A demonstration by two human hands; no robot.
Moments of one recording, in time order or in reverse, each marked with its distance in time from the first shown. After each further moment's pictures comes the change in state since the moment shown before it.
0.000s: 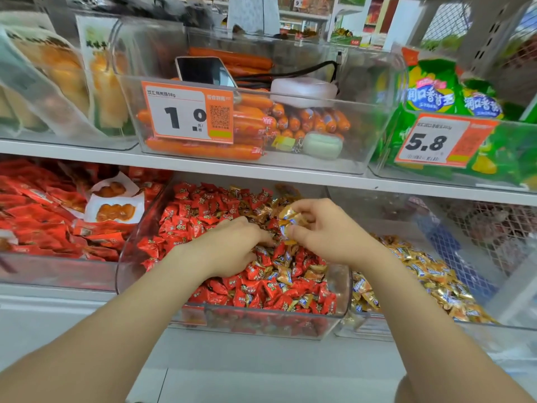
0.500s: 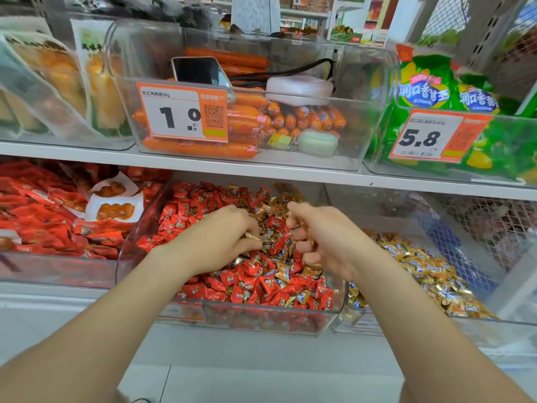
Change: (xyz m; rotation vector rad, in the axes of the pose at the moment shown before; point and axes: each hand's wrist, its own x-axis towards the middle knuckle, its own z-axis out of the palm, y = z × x) left_hand -0.019 0.000 -0.017 -0.099 0.196 0.017; right_hand -0.020 -0.021 0.003 0.814 -0.134 0.390
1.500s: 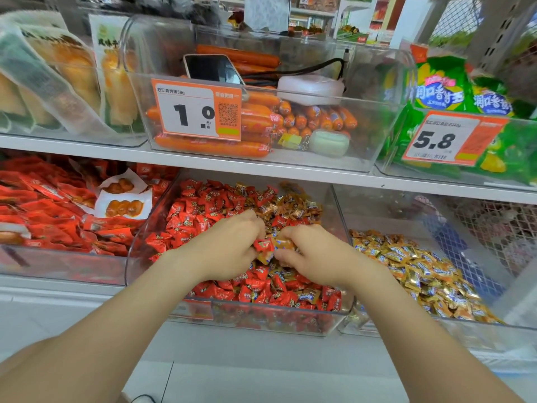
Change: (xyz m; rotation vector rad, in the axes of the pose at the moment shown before) left_hand -0.007 0.004 0.008 -0.026 -0.046 -0.027; right_hand 0.022 0.024 0.006 -1.181 -0.111 -0.432
